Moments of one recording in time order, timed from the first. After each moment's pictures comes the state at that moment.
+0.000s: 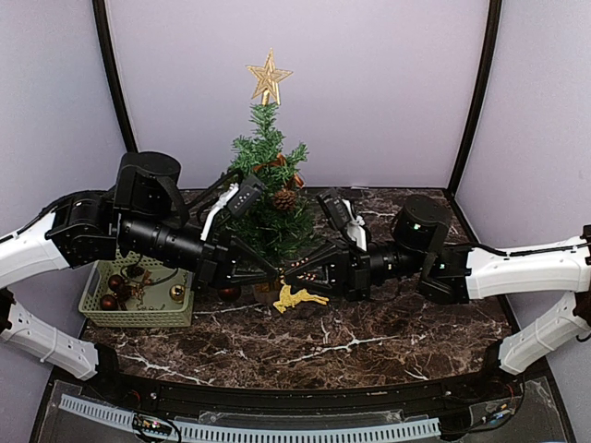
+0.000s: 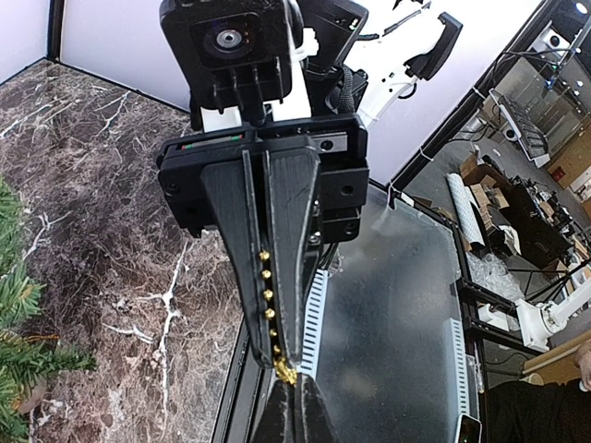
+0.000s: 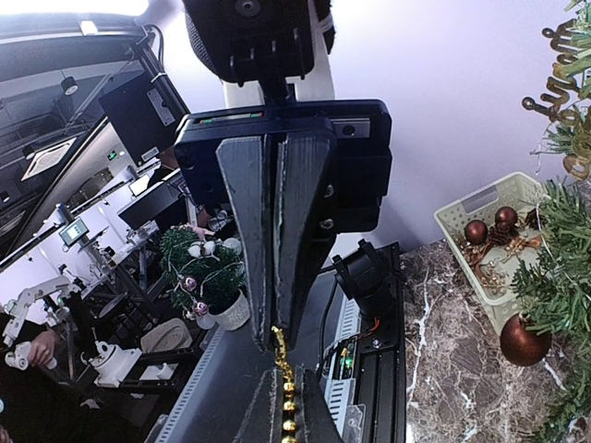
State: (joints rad) left arm -1.12 1.16 1.24 -0.53 0.44 -0.29; right arm 1.08 1.34 0.84 0.60 -0.75 0.57
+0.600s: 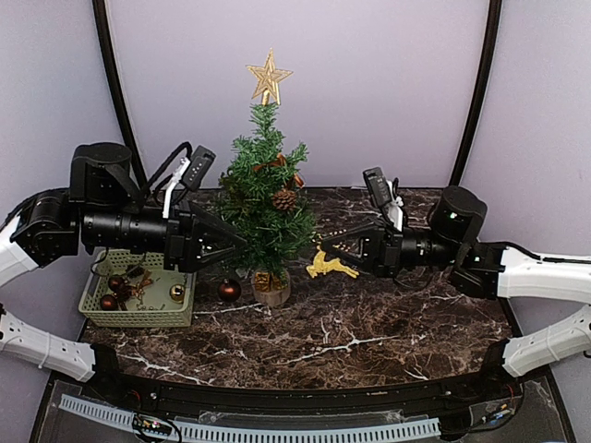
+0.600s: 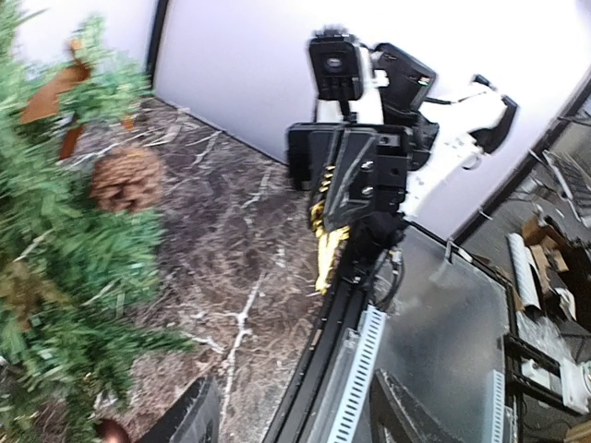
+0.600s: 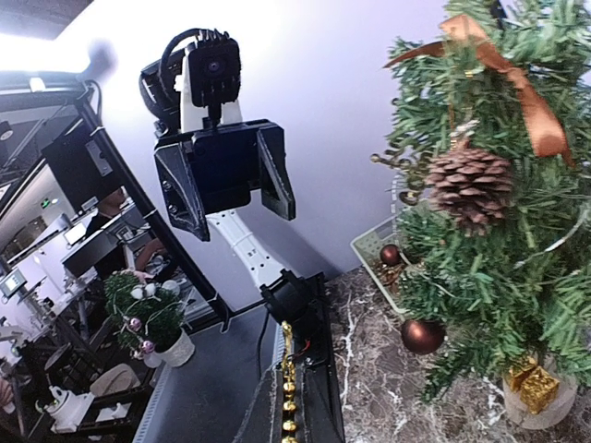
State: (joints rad) left arm -1.07 1.02 1.24 -0.59 0.22 -0.32; right arm 0.95 1.14 0.76 0.48 -0.64 0.55
